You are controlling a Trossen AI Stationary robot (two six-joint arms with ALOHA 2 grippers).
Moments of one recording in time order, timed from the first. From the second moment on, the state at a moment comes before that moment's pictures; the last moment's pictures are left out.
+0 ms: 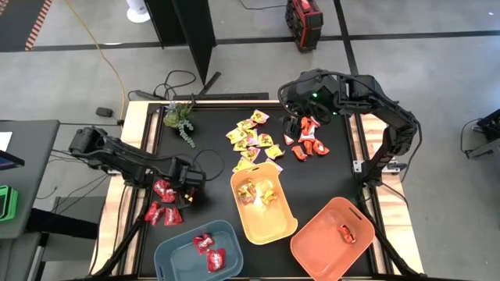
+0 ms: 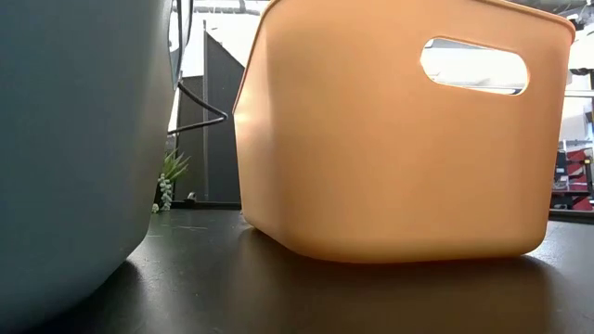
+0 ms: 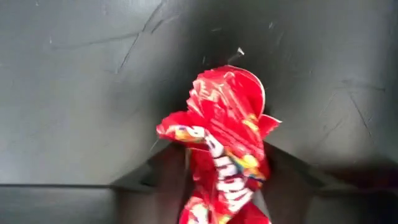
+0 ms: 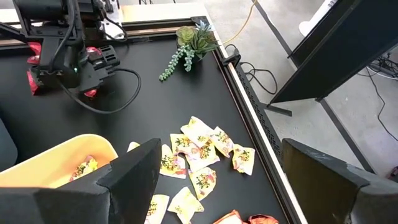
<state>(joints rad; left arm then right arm) -0.16 1.38 0.67 -0.85 0.03 -0.41 -0.11 1.70 2.34 -1.35 0.30 0.00</state>
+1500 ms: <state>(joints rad) -0.68 1.30 0.97 -0.57 0.19 -0.45 -0.11 1.70 2.34 -1.29 0.30 0.07</state>
